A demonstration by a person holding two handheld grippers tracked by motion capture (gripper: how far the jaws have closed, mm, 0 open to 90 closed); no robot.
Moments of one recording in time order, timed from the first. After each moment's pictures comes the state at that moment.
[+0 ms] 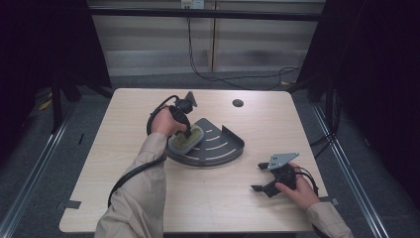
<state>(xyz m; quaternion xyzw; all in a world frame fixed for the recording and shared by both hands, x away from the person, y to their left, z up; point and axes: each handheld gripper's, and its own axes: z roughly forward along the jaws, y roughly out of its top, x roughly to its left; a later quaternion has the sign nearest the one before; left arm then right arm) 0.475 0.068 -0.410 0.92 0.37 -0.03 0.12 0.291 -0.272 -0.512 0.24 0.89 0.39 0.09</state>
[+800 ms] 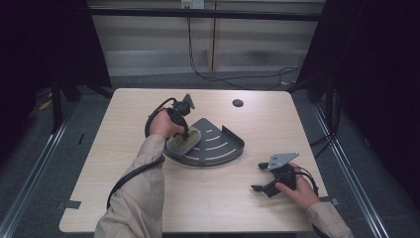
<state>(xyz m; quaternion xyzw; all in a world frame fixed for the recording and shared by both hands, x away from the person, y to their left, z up) 0.476 0.075 -0.419 0.92 0.38 -0.03 0.12 0.291 -0.272 -0.512 0.24 0.89 0.39 0.09</state>
